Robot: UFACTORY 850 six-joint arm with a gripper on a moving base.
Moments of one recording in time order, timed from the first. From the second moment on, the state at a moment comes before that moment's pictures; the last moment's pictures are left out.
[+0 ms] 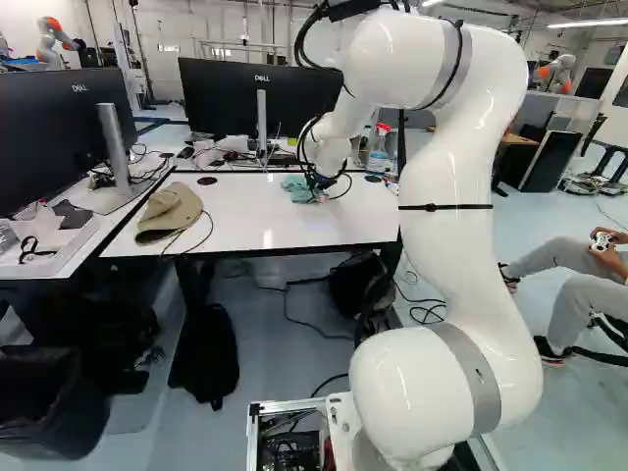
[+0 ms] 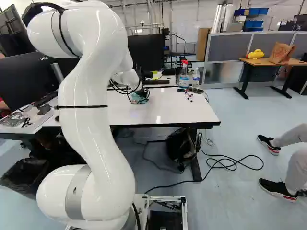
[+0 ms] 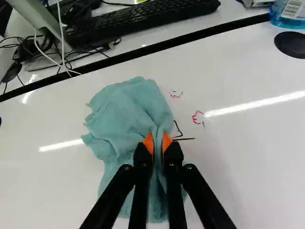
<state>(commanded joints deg) 2.9 -30.7 -68.3 15.5 7.2 0.0</state>
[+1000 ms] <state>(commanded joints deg) -3.9 -34.4 -73.2 15.5 7.2 0.0</state>
